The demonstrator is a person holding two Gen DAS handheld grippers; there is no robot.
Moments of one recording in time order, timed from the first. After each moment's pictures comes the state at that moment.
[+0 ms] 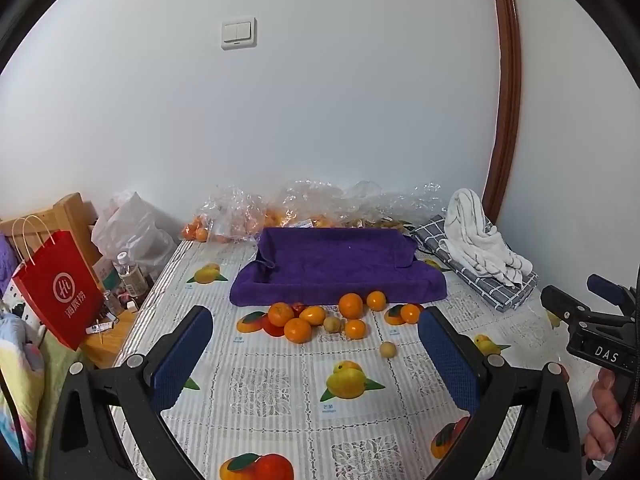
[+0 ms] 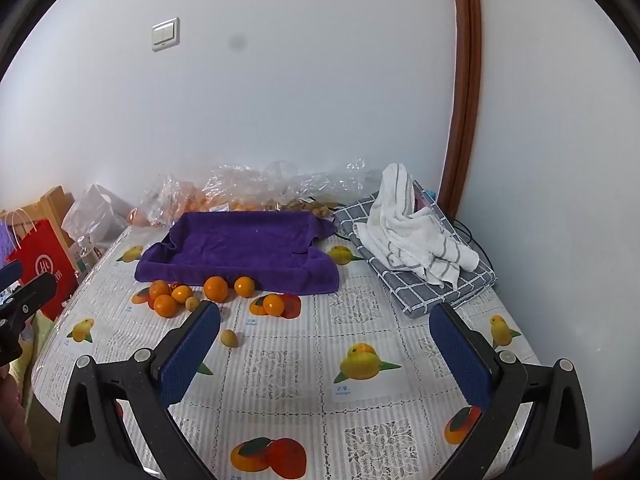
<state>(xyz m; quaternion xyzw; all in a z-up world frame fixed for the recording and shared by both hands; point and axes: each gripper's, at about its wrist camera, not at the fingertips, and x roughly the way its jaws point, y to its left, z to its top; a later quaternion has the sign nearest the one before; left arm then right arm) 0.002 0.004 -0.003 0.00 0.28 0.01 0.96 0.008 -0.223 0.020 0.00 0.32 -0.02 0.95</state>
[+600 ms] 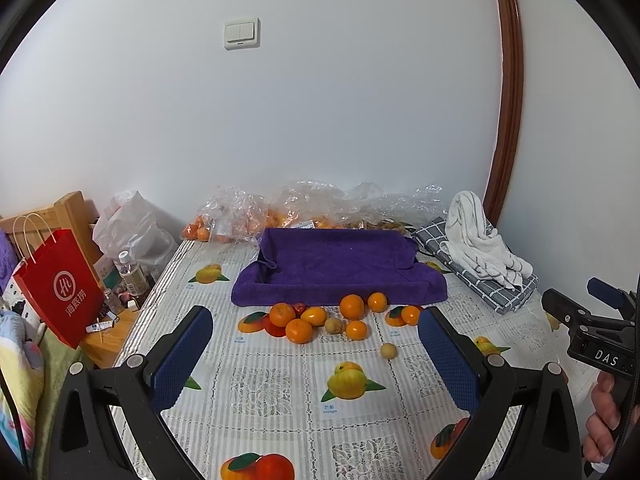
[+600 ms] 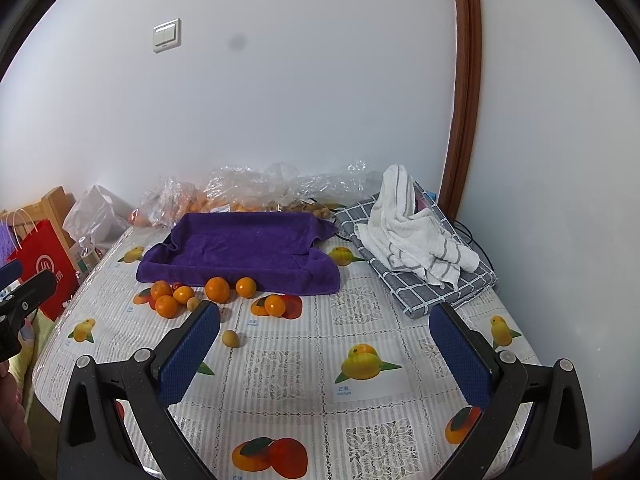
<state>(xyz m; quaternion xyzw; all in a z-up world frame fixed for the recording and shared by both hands) -0.001 0.007 0.001 -0.01 0.28 0.00 0.96 0.006 -0.222 0.021 0.00 0.32 -0.02 0.95</state>
